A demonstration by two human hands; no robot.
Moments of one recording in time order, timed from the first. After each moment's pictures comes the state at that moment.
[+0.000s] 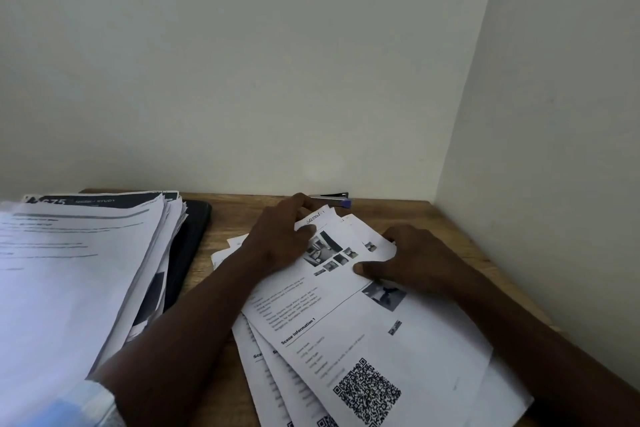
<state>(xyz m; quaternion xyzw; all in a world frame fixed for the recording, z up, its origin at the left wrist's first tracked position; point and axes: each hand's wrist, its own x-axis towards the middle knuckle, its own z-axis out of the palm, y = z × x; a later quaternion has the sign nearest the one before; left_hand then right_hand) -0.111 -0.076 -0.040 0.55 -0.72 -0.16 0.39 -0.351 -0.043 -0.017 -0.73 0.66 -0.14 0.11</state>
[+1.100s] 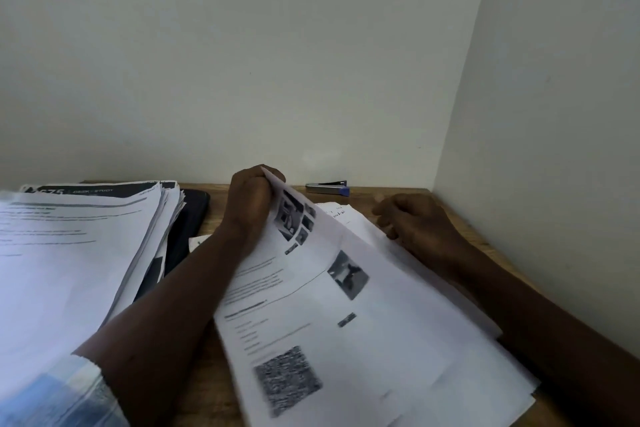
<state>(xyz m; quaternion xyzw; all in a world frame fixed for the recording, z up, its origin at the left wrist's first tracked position) -0.104 -0.075 -0.021 0.48 -0.45 -0.37 0.66 -0.360 -0.048 -0.027 -0.69 0.55 -0.42 0.21</state>
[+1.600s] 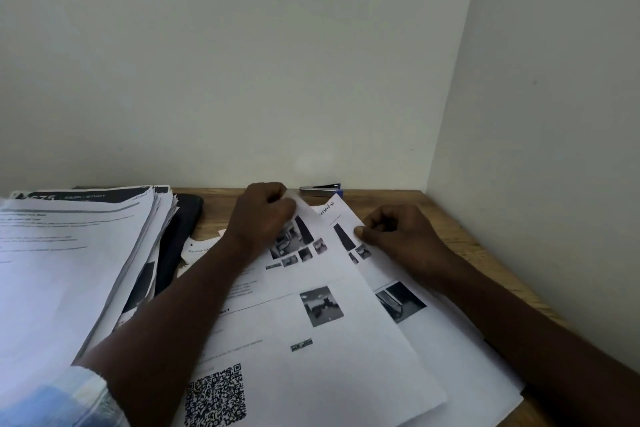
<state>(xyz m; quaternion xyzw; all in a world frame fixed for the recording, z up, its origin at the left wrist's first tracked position) -0.111 -0.070 -0.034 0.52 -0.64 -0.22 0.53 -0.352 -0.042 -0.038 -0.68 0.54 -0.43 0.27</state>
